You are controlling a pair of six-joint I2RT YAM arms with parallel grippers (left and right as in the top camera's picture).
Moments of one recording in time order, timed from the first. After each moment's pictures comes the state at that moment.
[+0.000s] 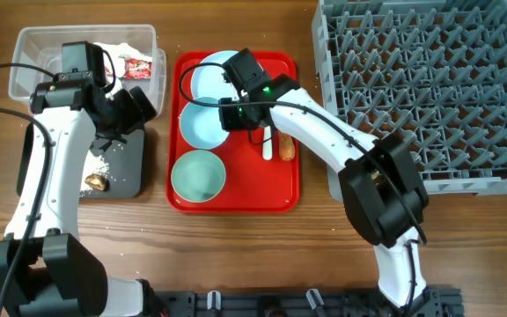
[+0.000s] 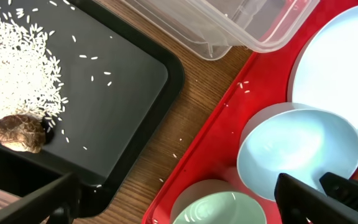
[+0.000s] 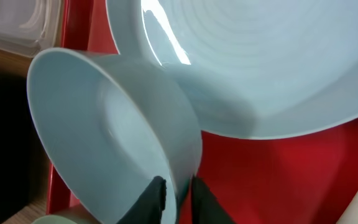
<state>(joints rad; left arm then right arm) 0.09 1.61 1.36 -1.03 0.05 -0.51 0.63 2.15 1.68 -0.65 -0.21 0.49</state>
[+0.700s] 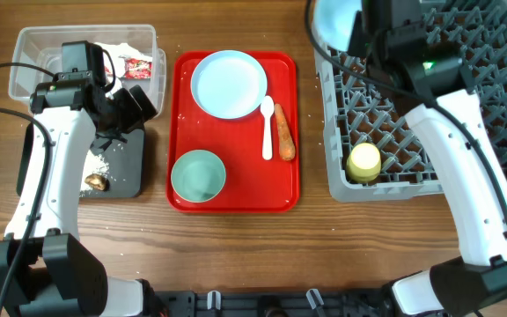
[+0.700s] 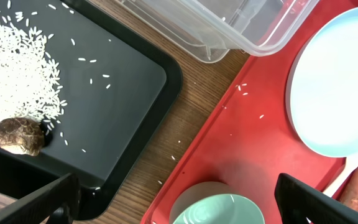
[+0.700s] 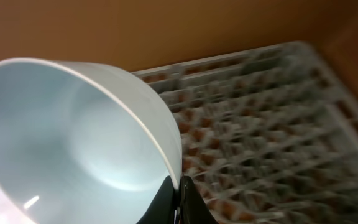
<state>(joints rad) 0.09 1.61 1.36 -1.02 0.05 -0.51 0.32 1.65 1.80 -0.89 0.54 0.31</state>
